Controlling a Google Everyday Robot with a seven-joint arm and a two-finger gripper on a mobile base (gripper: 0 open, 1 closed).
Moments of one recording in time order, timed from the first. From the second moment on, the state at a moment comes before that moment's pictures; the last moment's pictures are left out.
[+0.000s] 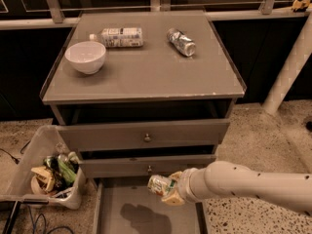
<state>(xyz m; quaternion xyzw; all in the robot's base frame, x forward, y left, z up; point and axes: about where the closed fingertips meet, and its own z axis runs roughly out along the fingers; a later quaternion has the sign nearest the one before) 0.446 -0.066 0.524 -0.54 0.78 0.14 0.28</state>
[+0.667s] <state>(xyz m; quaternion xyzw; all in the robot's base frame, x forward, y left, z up) 0.439 -0.084 0.604 -0.54 0.77 0.10 0.31</state>
